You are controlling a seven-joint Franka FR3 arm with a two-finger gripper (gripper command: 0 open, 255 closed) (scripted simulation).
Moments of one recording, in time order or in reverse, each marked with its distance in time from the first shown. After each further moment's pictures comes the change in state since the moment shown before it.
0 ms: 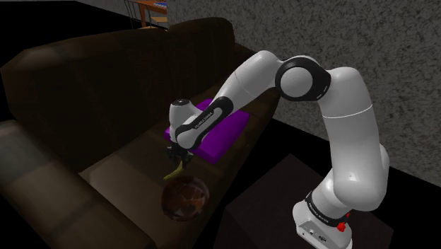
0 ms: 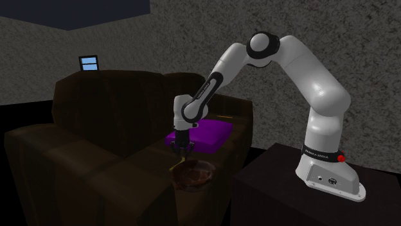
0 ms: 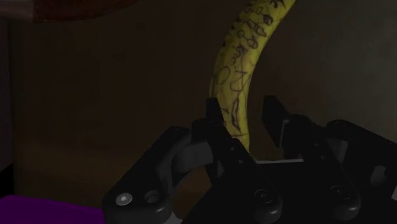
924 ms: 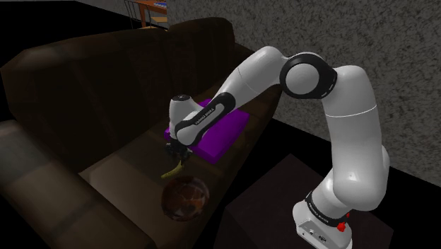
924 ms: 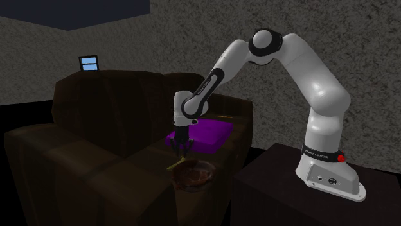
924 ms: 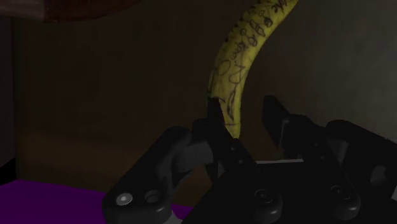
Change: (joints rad) arm -0.014 -0.040 0.016 -0.013 0.010 -0.002 -0.005
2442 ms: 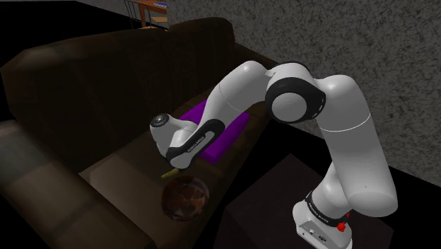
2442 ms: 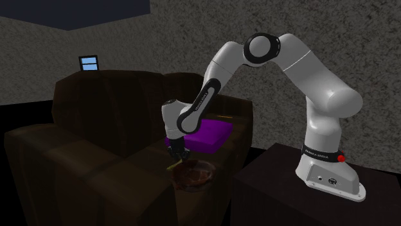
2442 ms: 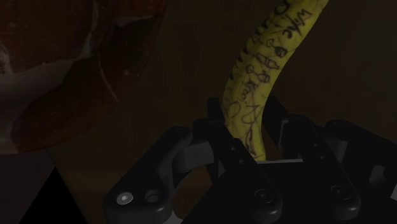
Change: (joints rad) arm 0.362 0.070 -0.269 0.089 -0.164 -0.081 0.521
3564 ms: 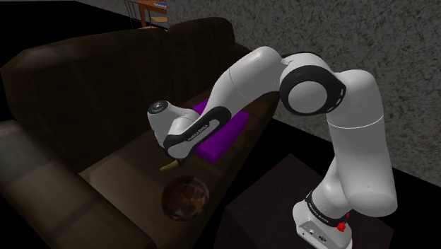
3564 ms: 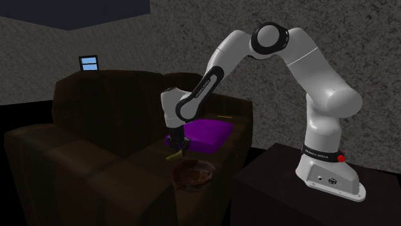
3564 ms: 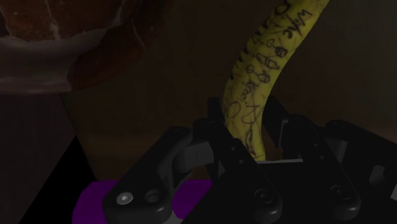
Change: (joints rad) arm -0.011 -0.117 0.018 -0.030 0.022 -0.086 -0.025
